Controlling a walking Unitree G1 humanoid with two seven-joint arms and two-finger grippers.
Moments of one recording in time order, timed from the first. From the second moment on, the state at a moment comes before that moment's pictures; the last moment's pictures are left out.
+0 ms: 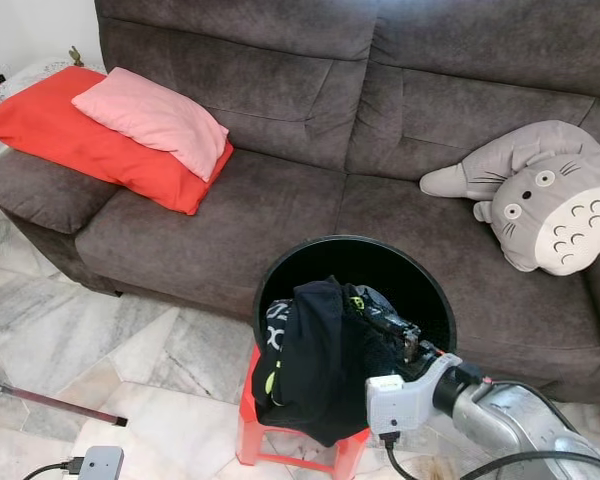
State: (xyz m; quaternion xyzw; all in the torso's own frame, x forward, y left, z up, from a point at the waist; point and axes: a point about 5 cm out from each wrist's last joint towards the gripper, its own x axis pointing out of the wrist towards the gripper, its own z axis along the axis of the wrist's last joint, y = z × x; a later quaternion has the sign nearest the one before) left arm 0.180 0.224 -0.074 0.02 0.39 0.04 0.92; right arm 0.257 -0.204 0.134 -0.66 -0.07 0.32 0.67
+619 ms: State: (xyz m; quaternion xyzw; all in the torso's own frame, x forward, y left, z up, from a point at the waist) left arm 0.180 0.224 -0.074 0.02 0.39 0.04 0.92; right arm 0.256 -0.210 0.120 -0.64 -0.03 0.33 0.69
